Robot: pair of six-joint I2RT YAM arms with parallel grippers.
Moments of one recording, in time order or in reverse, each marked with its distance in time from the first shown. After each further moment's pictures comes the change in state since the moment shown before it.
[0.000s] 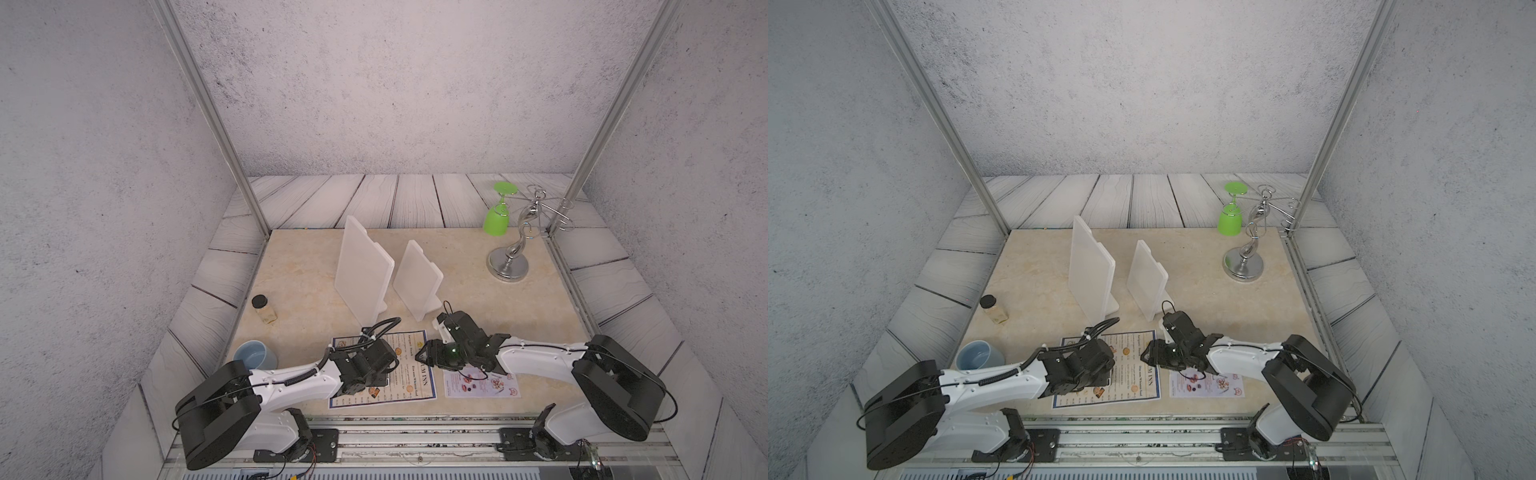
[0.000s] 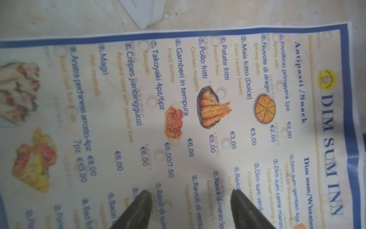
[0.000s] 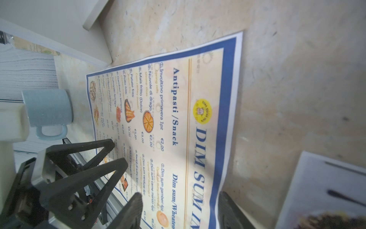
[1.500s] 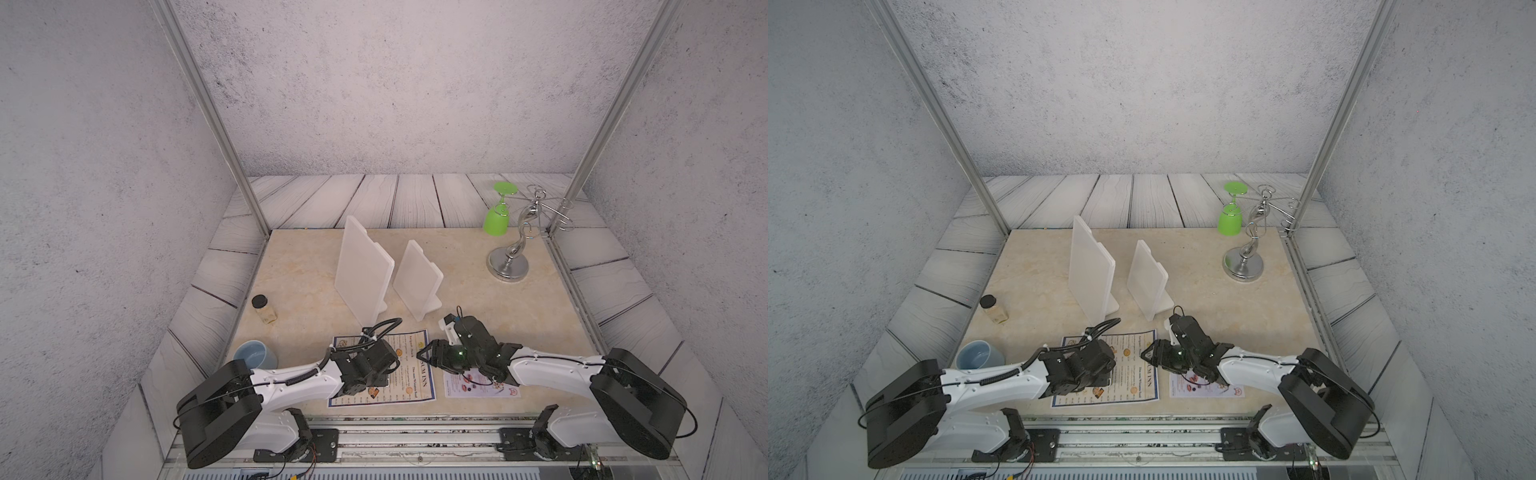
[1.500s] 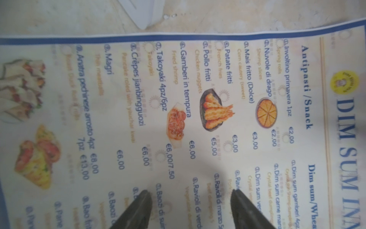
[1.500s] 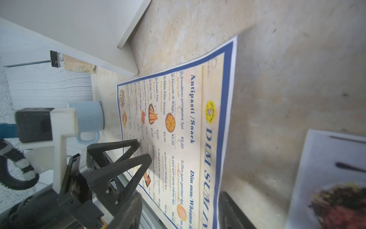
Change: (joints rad) left arm -0.011 0.006 0.003 -0.001 -0.011 -0.003; right arm 0.000 -0.113 -0.121 0.159 -0.015 0.136
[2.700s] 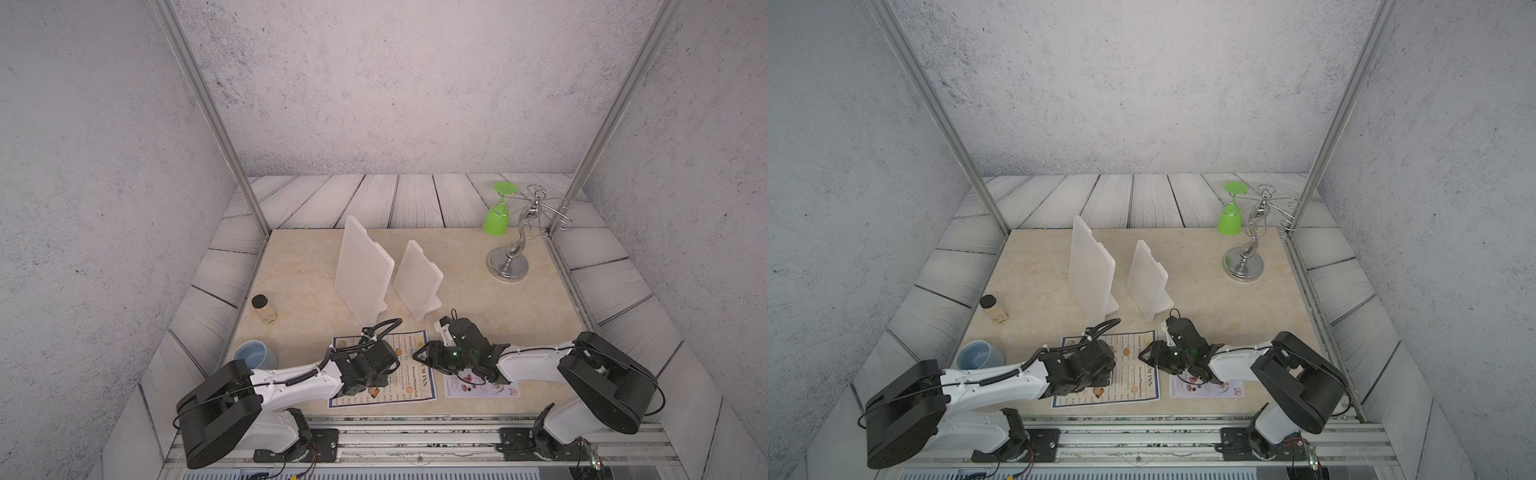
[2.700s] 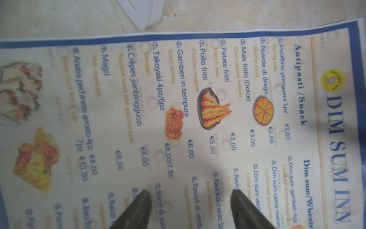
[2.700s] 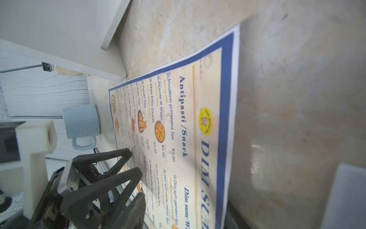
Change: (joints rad) left arm -0.003 -0.001 -0.004 0.007 -0.002 0.002; right arm 0.000 0.164 -0.005 0.172 -0.022 0.024
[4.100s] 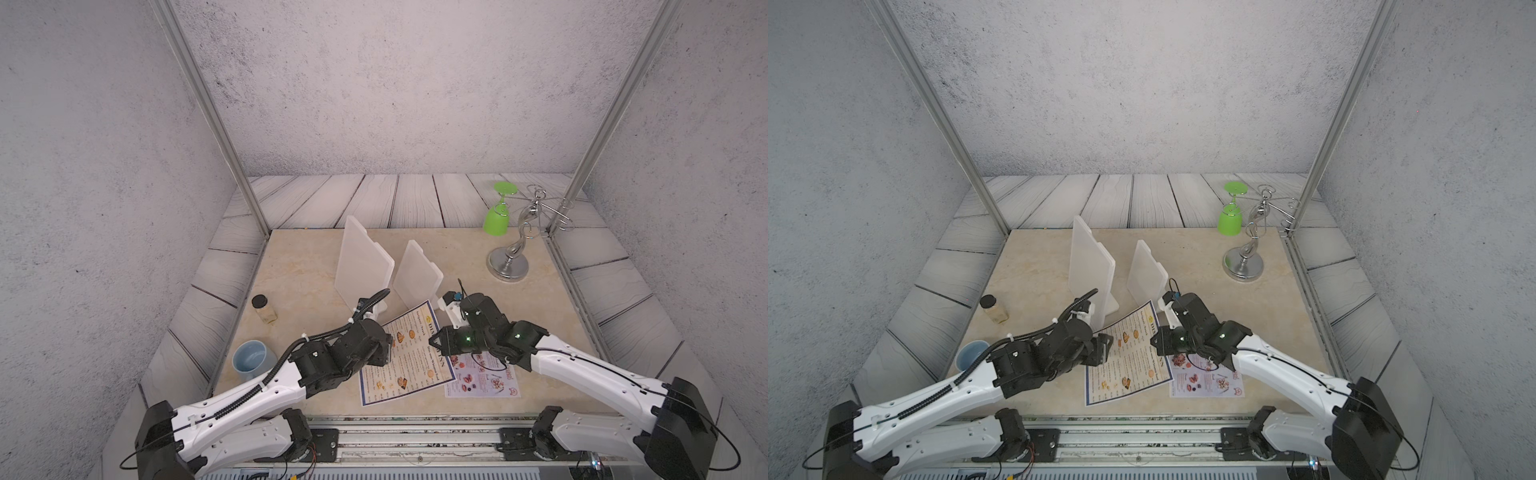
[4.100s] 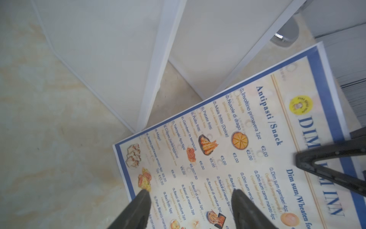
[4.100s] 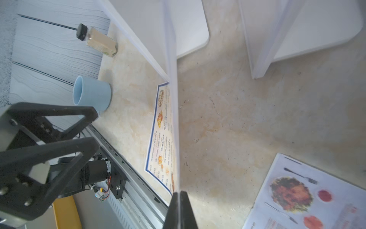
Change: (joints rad) left arm -0.002 -0.327 0.290 -0.227 -0.115 0.241; right arm 0.001 -0.372 0.395 -0.805 0.107 -0.426
